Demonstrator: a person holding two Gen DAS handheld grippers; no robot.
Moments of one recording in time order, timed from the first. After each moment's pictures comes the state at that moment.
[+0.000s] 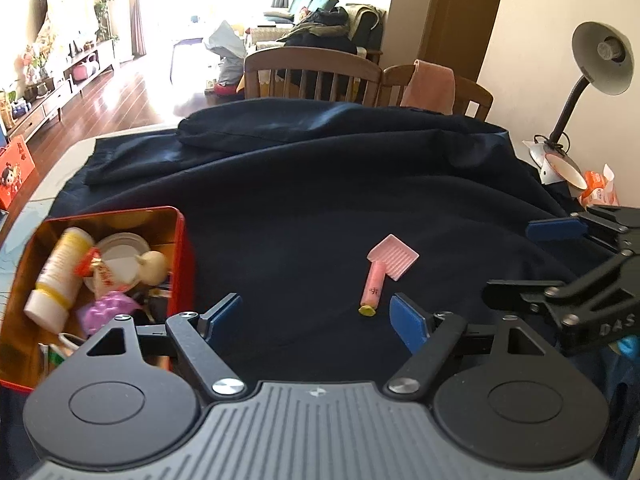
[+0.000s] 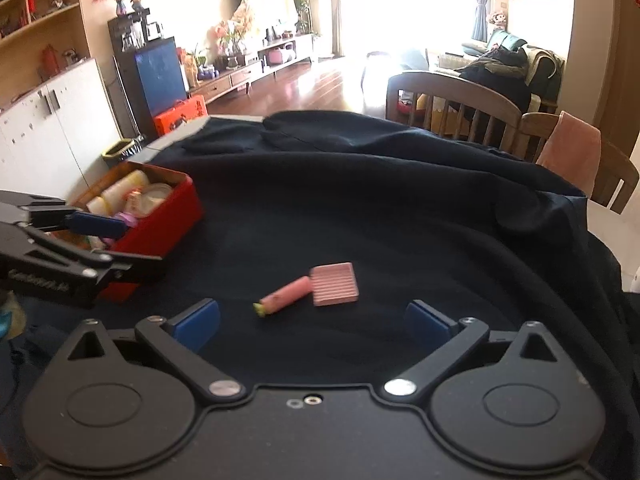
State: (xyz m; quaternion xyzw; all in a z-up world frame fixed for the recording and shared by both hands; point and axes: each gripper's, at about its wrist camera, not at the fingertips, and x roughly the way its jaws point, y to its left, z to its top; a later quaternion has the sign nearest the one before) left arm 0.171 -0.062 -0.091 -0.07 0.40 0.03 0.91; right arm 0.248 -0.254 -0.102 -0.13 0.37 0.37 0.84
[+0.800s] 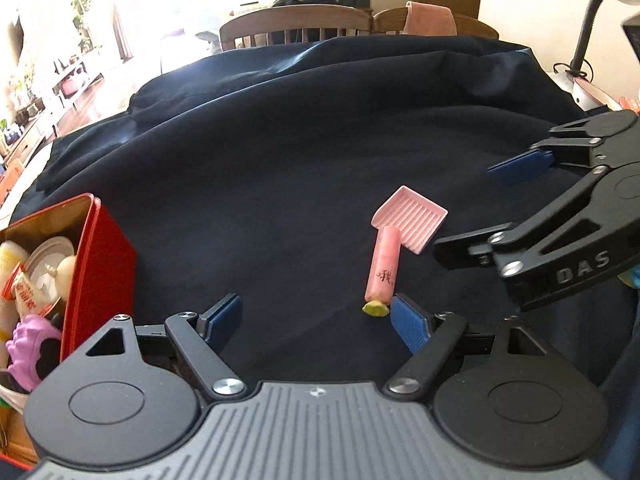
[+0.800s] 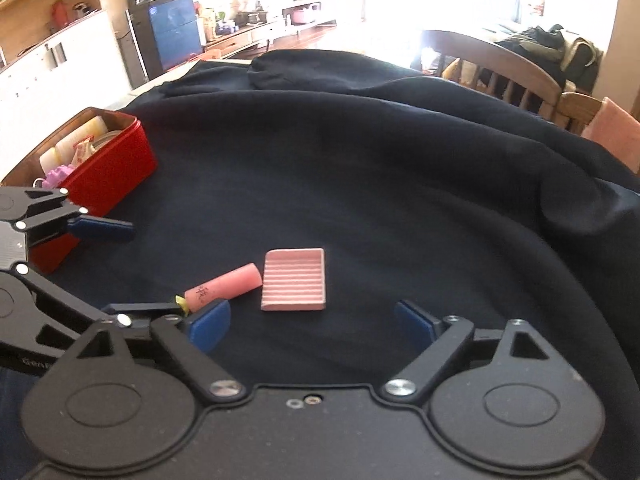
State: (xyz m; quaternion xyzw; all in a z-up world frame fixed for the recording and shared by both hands) left arm 0.235 -0.095 -0.169 0.01 0.44 0.04 0.90; right arm 0.314 -0.226 -0.165 -0.18 0.40 0.40 0.80
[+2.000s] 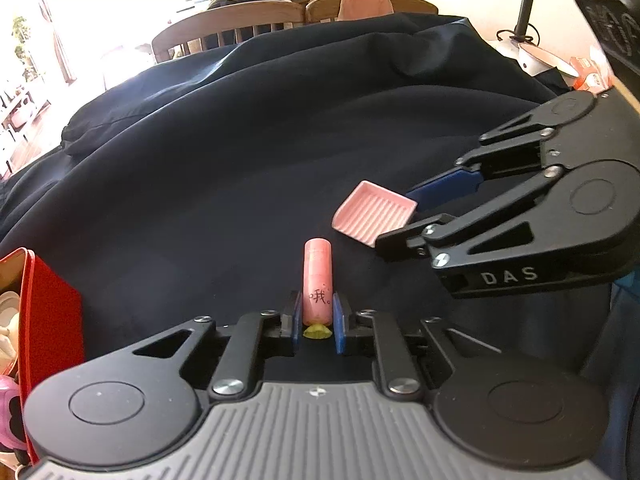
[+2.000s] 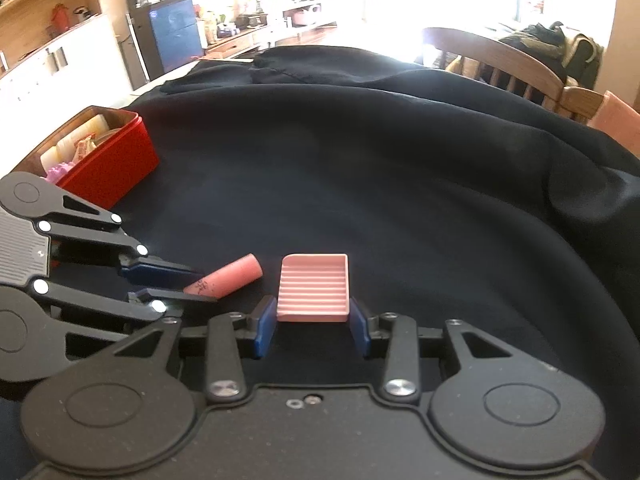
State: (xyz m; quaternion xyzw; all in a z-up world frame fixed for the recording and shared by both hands) left arm 0.254 -0.119 -0.171 0.05 0.45 -0.04 0.89; right arm 0.308 -0.239 -0.167 -0.17 0.40 0.39 0.81
